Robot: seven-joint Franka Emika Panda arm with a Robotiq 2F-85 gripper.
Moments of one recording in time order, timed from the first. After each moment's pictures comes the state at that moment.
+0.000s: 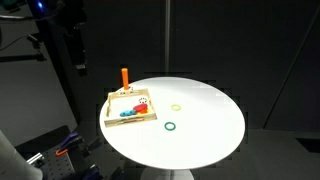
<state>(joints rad) -0.16 -0.87 -0.25 -2.56 0.02 1.67 -0.01</state>
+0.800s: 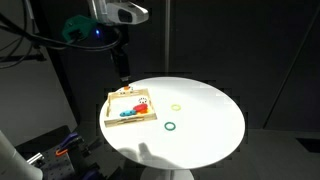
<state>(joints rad) -0.16 -0.56 -0.22 -2.50 0.02 1.96 -0.01</state>
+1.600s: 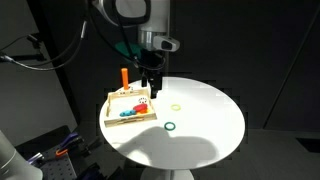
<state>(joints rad) -0.15 -0.10 -0.17 -2.26 0.02 2.05 0.00</state>
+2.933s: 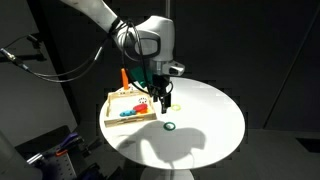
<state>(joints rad) -0.13 0.16 -0.15 -2.23 0.02 2.33 0.08</state>
